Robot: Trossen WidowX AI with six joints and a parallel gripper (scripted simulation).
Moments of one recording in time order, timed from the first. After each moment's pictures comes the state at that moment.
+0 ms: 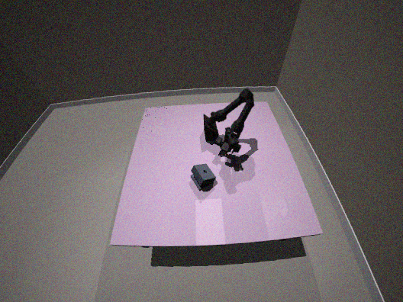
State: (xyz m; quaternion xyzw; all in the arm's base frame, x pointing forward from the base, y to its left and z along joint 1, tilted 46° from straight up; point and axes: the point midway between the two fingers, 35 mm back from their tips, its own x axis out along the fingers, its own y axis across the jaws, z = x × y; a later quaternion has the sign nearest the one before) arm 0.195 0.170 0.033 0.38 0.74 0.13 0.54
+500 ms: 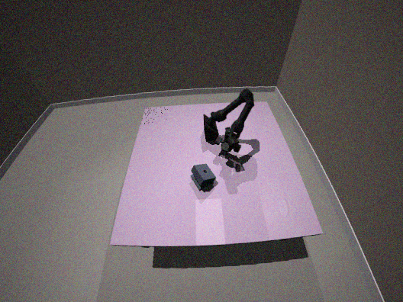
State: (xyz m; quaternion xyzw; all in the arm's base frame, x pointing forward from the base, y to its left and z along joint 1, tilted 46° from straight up) arm 0.195 0.170 0.032 0.38 0.74 0.13 0.54
